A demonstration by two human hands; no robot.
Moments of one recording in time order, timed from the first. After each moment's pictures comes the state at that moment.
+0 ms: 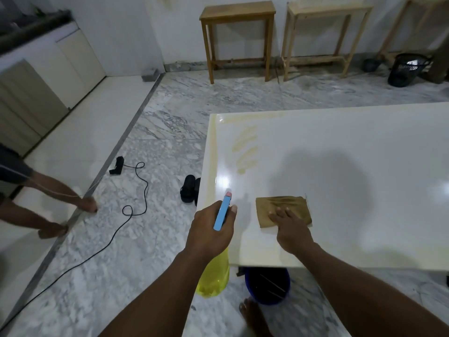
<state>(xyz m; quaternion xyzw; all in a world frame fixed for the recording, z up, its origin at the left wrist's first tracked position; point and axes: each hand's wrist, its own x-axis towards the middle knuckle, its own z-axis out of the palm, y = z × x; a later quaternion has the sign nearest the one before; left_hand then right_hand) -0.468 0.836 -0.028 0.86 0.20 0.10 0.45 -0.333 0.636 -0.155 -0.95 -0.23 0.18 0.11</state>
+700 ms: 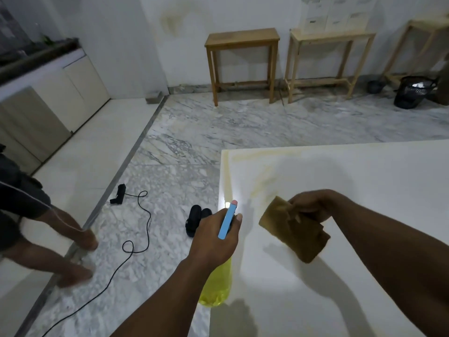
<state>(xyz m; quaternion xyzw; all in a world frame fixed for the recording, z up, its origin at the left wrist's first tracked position) -0.342 0.946 -0.001 0.88 0.18 0.09 0.43 -0.107 0.741 -0.027 -0.77 -0.06 0.58 0.27</state>
